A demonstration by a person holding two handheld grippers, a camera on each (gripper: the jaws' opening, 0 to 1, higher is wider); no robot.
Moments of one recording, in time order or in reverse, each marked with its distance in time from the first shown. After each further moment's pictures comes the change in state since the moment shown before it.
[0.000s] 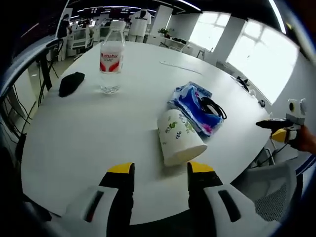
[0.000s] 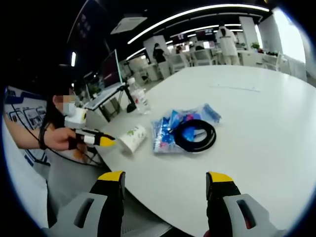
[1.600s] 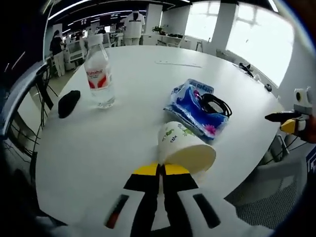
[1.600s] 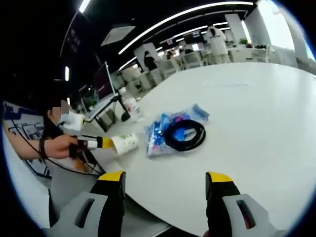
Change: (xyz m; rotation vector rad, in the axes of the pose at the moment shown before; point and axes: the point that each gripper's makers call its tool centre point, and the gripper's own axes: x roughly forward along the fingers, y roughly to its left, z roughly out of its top) left arm -0.005 -0.002 0.023 0.130 0.011 0.104; right arm -0.009 -0.015 0.000 0.106 -0.066 -0.014
